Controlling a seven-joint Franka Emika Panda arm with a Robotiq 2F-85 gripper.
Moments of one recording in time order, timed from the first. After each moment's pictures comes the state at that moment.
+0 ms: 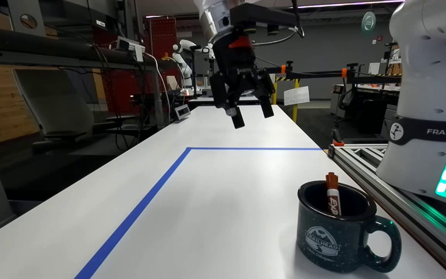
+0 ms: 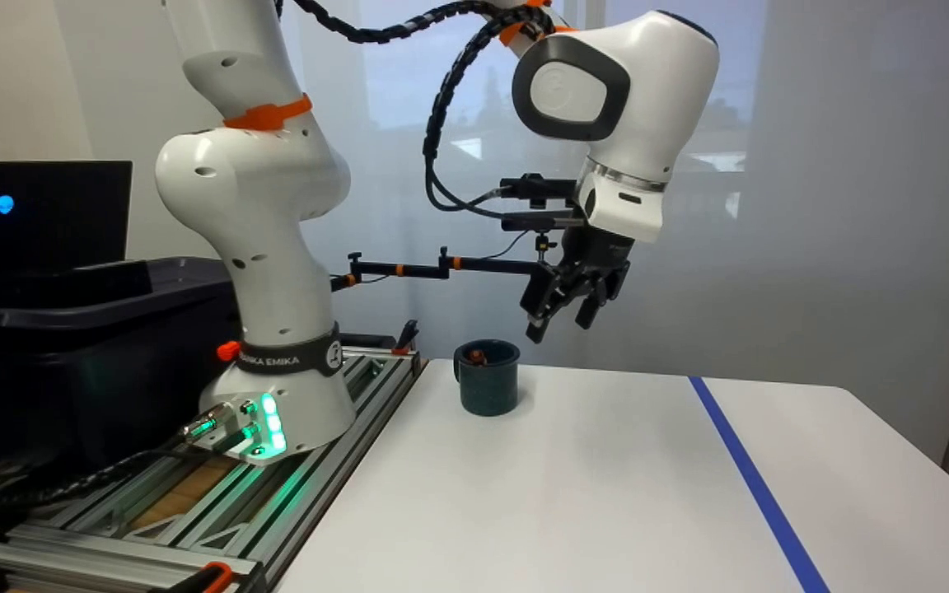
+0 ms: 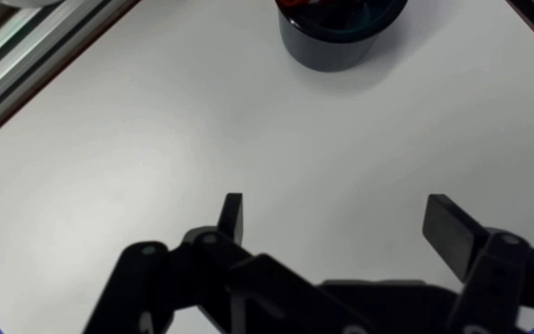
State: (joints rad) arm -0.04 -0.18 0.04 -2.60 0.21 2.11 0.58
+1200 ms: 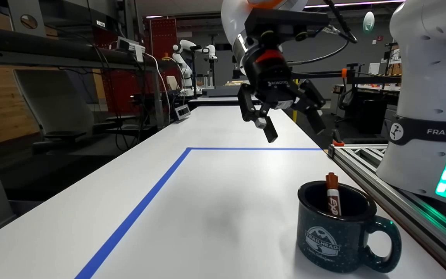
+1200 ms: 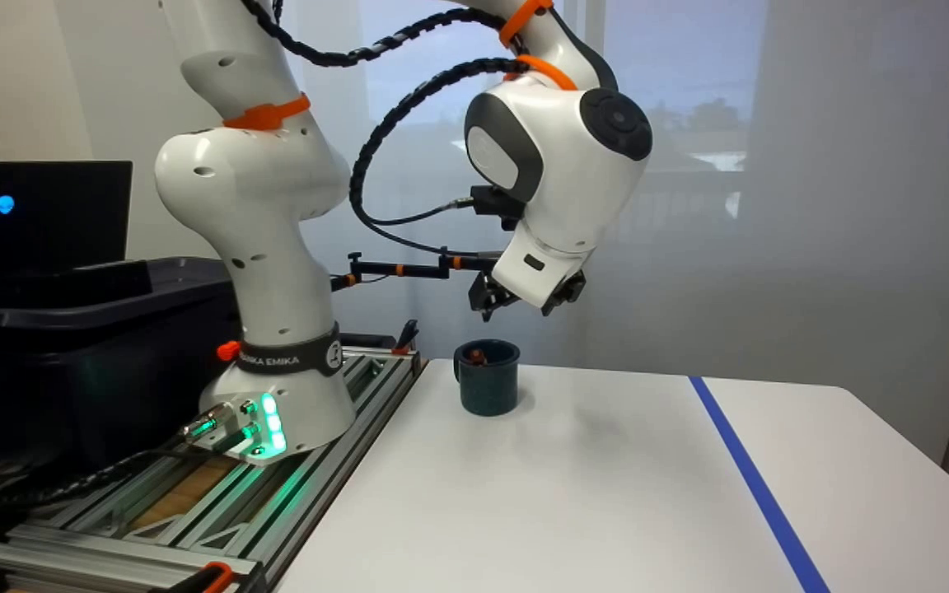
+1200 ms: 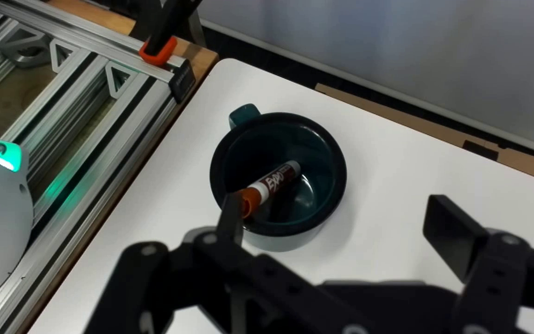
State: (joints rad) arm -0.05 -0.21 -0.01 -2.75 0.69 2.00 0.57
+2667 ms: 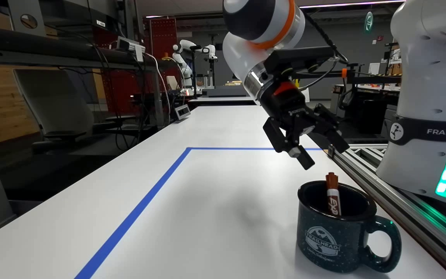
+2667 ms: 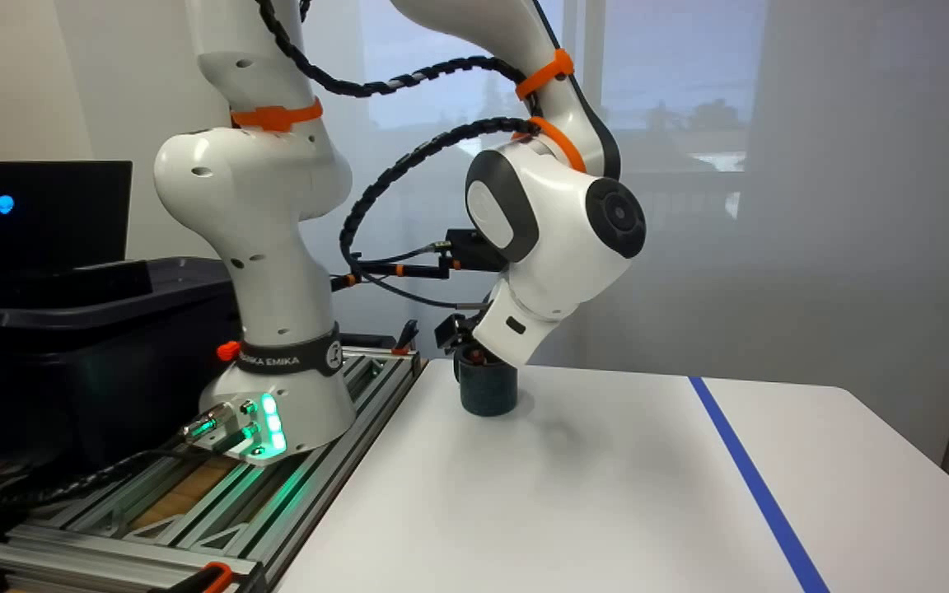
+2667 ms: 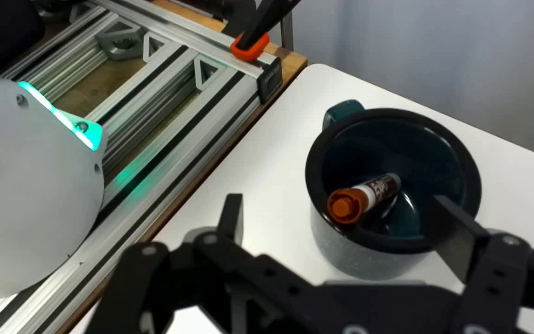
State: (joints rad) arm -0.06 -0.02 -0.04 -2.75 0.60 1.97 0.40
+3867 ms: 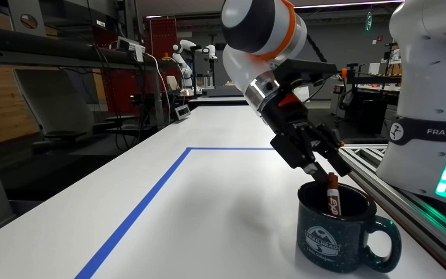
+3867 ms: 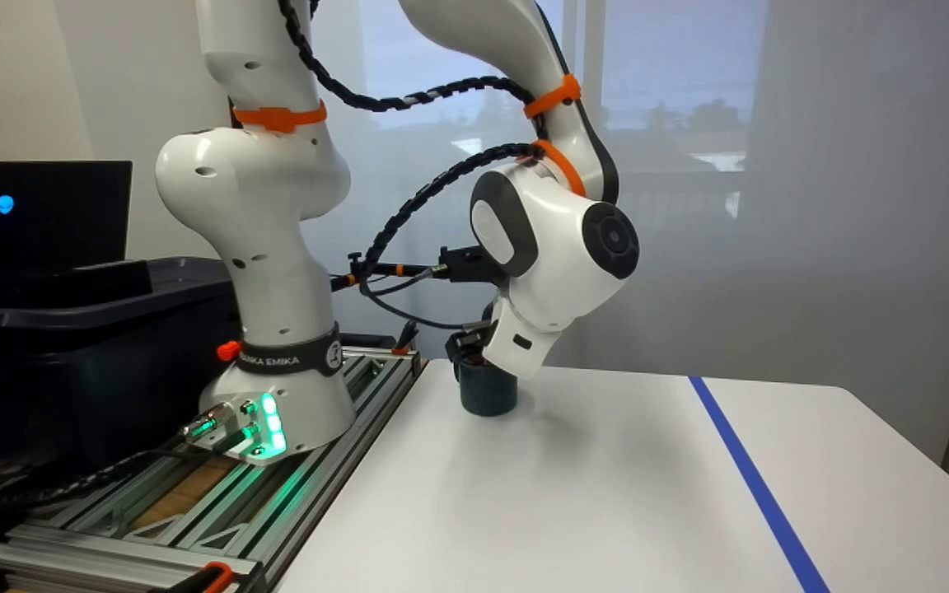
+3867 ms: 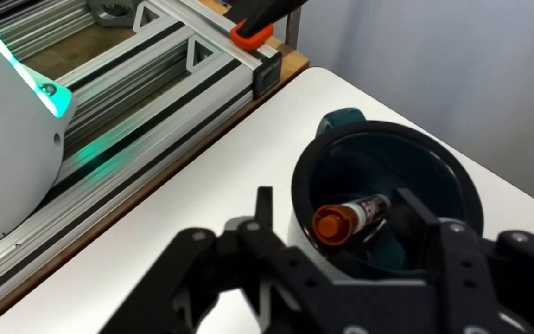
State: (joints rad) arm -0.03 0.05 0.00 -2.75 0.68 2.02 0.21
